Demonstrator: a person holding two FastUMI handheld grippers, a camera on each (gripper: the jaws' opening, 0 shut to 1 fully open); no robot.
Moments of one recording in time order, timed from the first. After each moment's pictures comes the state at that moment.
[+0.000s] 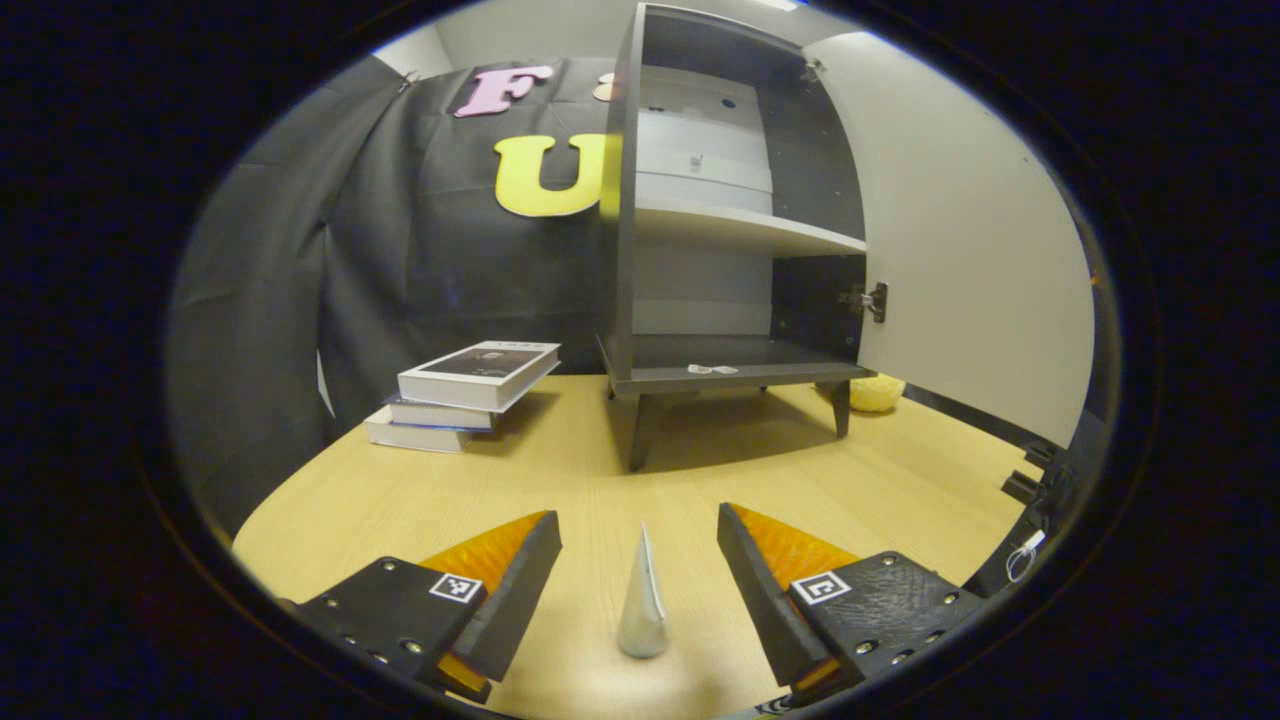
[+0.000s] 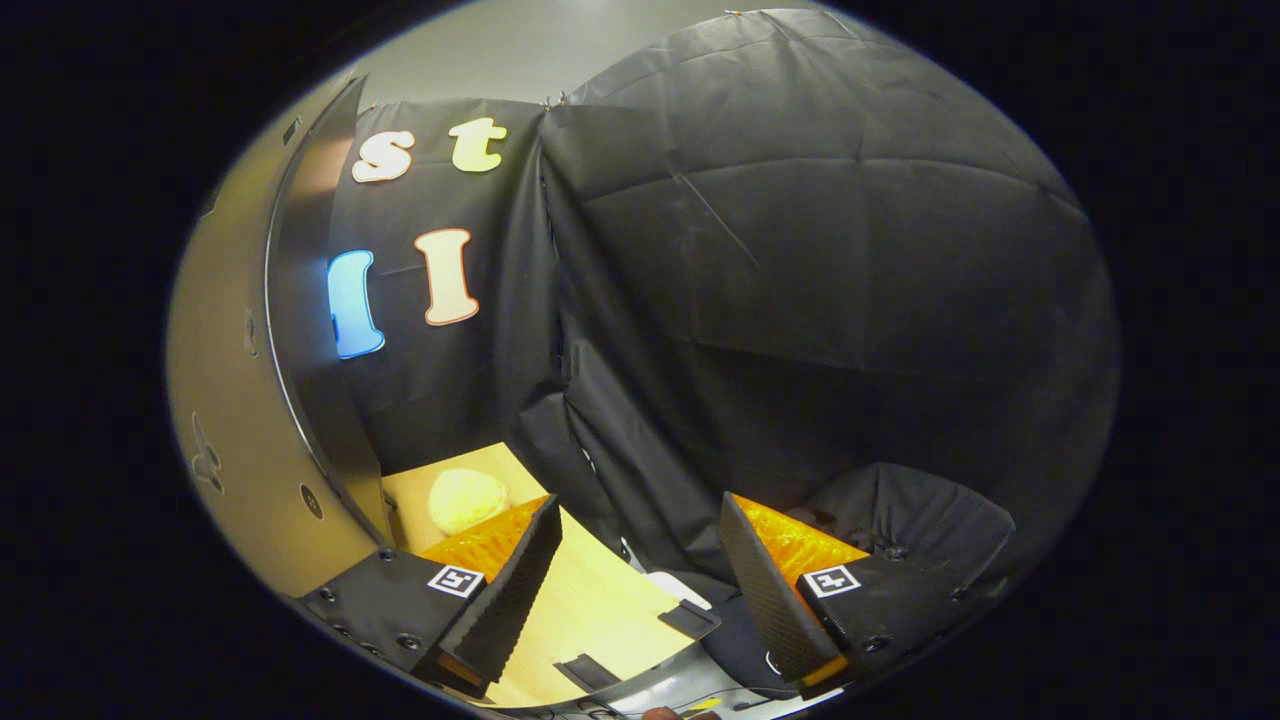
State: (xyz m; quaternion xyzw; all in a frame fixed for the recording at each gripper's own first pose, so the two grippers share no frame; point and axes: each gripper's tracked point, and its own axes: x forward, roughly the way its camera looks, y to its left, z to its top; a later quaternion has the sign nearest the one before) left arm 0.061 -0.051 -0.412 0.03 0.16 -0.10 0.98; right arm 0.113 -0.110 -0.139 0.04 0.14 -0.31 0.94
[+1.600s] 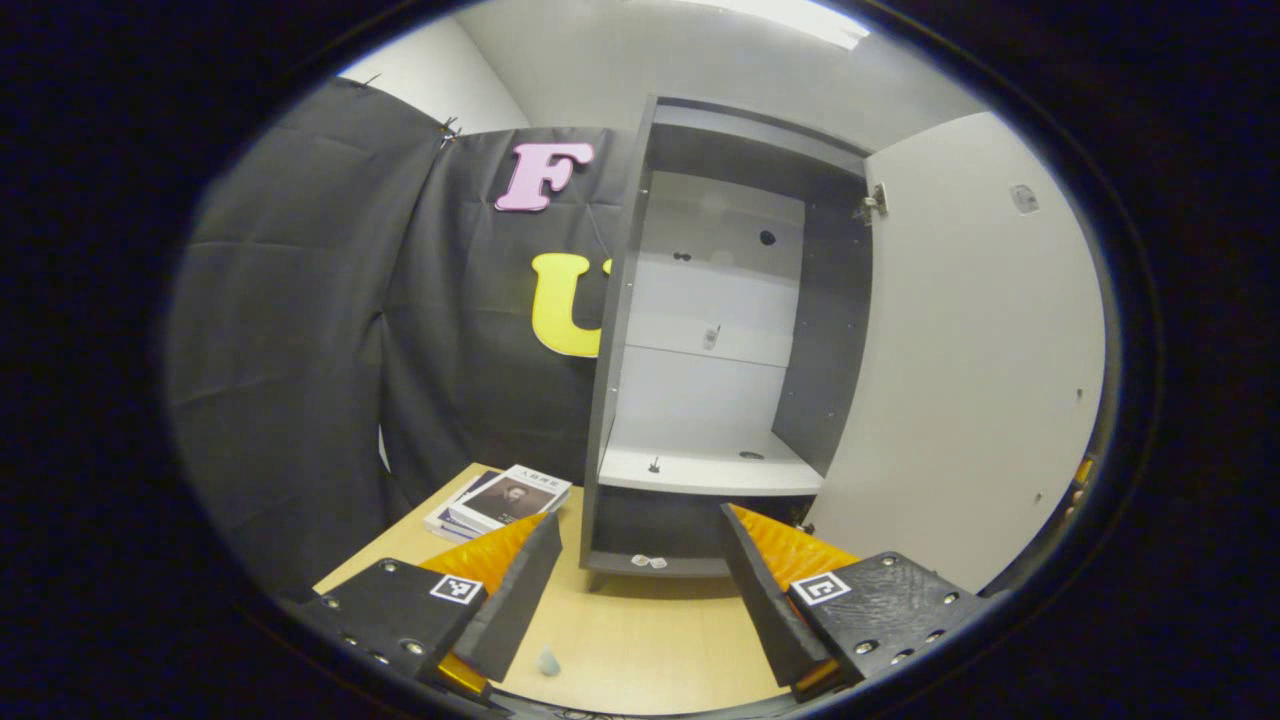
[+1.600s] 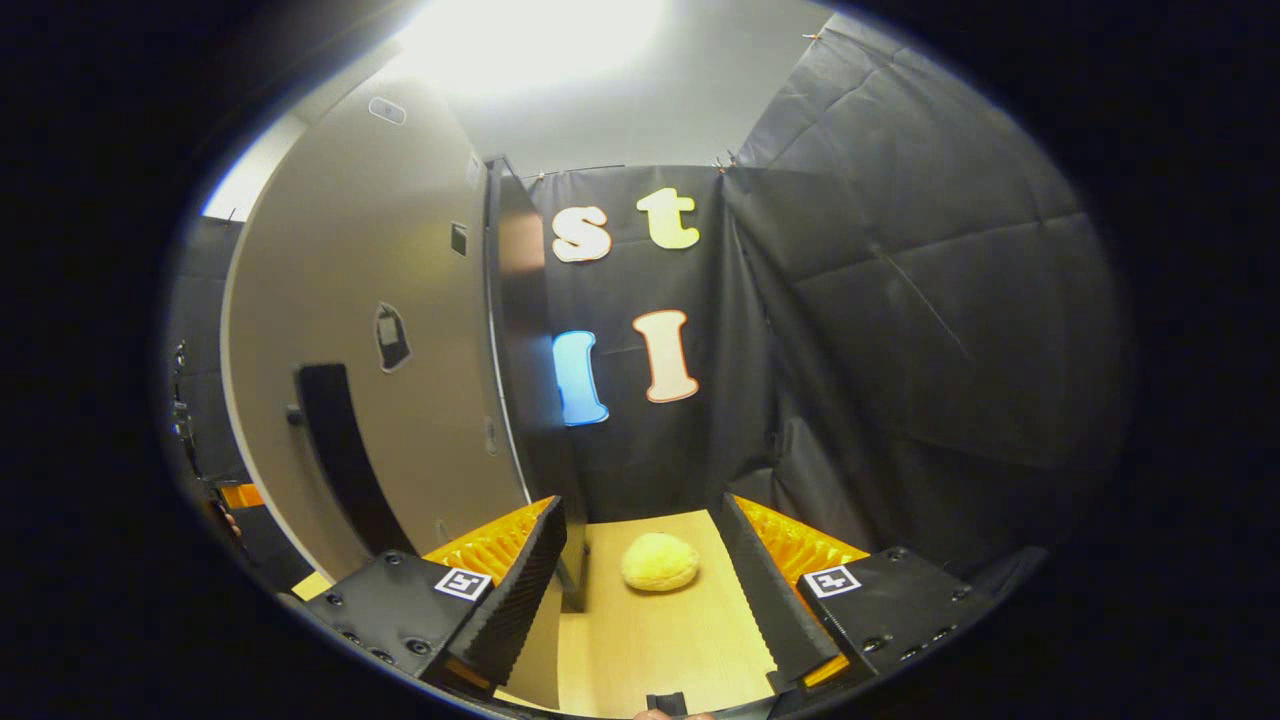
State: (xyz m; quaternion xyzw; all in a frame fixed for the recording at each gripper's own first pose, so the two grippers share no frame) left arm 0.045 -0.128 -0.057 -0.05 0.10 0.01 0.99; right arm 0.129 -0.021 -0.008 0.03 0.04 0.02 1.00
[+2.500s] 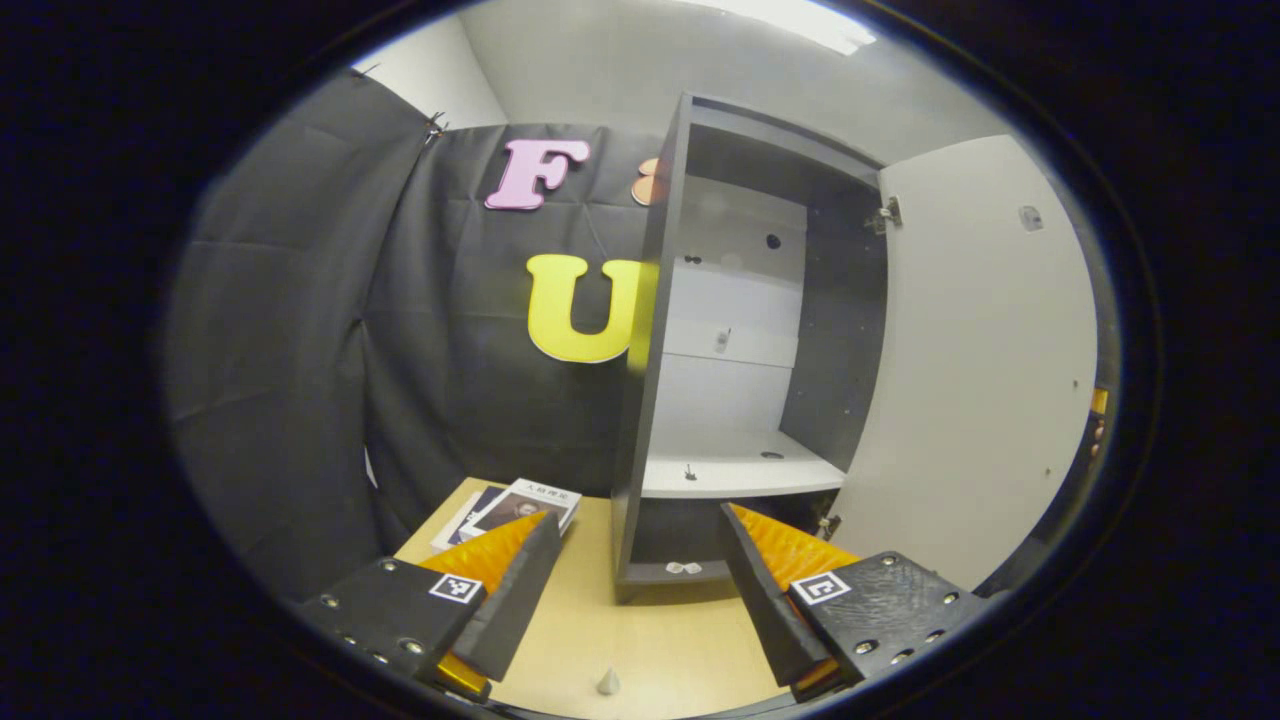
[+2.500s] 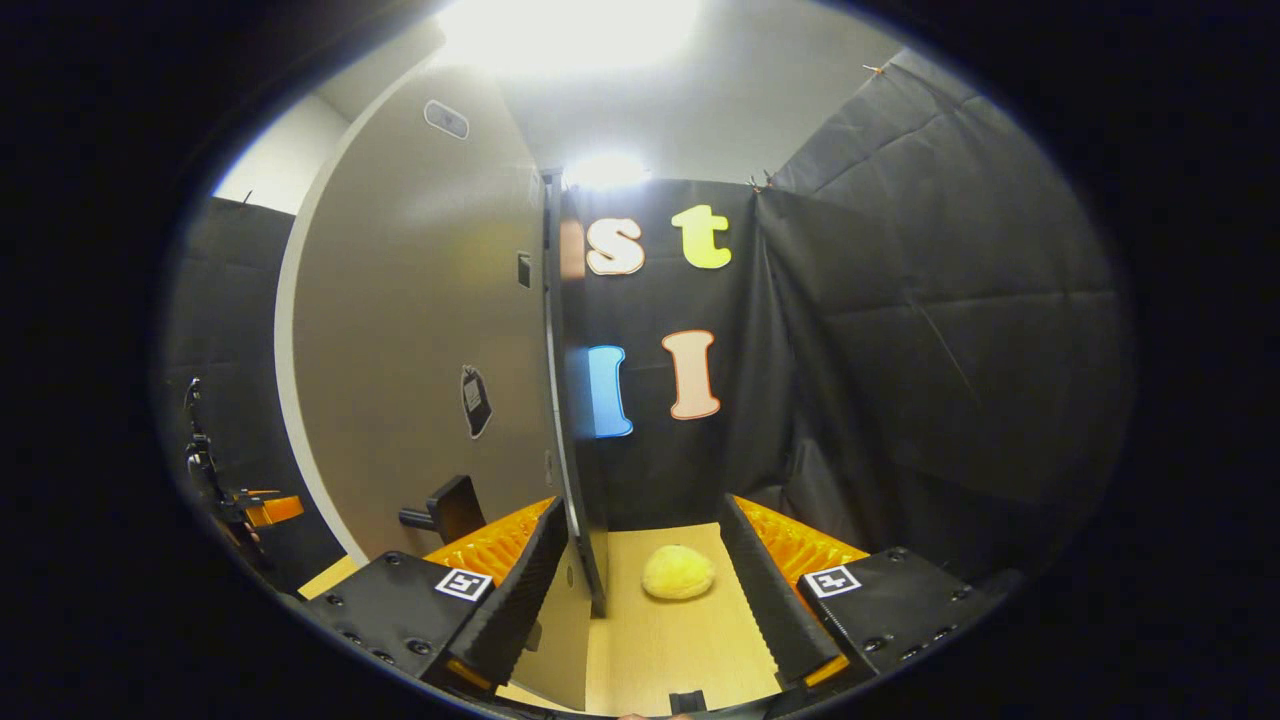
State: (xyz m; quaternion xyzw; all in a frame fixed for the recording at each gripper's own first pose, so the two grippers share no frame) left arm 0.065 -0.041 -0.068 -0.03 0.09 -0.04 0.99; right arm 0.112 0.054 0.041 0.00 0.04 0.03 1.00
